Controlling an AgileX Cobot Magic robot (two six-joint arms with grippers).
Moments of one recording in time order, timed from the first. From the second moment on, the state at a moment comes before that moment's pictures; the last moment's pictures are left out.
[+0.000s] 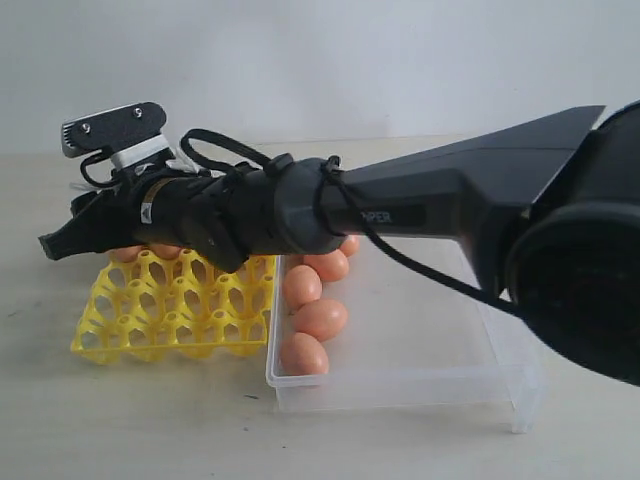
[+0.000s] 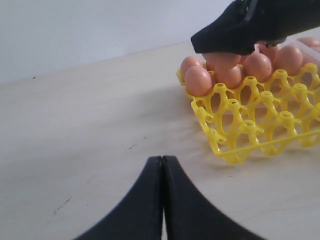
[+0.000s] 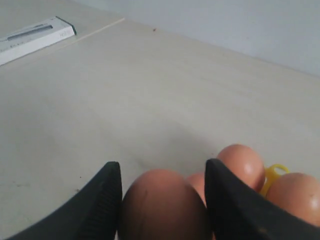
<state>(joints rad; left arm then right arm) -0.06 0.01 0.00 -0.07 0.37 0.21 0.89 2.31 -1.68 -0.04 -0.13 0.17</state>
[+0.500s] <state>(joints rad) -0.06 0.01 0.00 -0.06 0.37 0.21 0.90 2.43 -1.76 -0.04 -0.17 0.25</state>
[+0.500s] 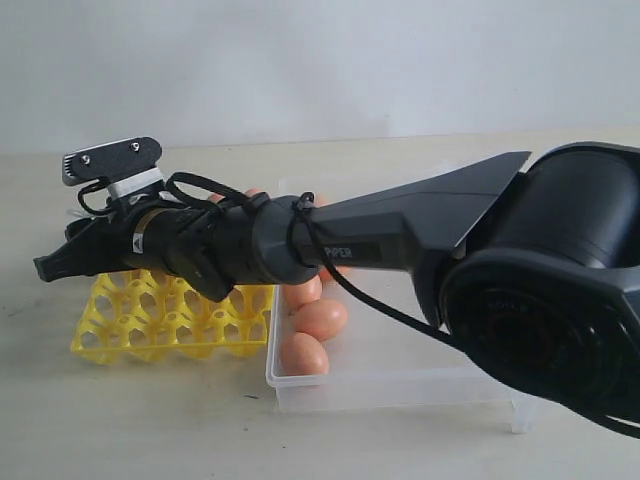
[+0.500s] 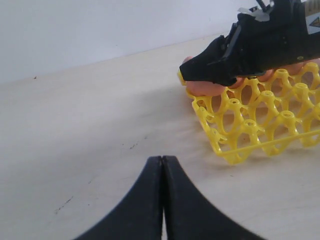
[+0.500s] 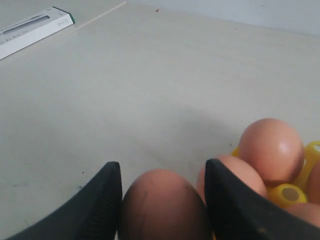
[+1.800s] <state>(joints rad) -0.06 0.01 0.00 -0.06 0.37 0.21 0.90 2.44 -1.76 -0.05 -0.22 0.25</state>
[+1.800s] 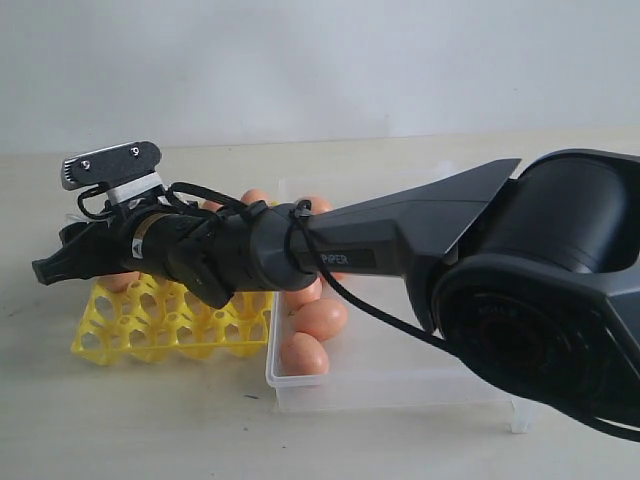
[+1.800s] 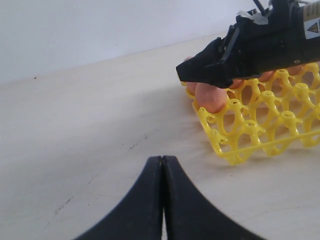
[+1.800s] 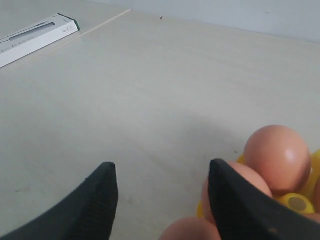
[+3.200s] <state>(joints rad) -0.06 0.01 0.00 -0.06 0.37 0.21 0.43 2.24 -1.86 0.08 0.78 -0.19</state>
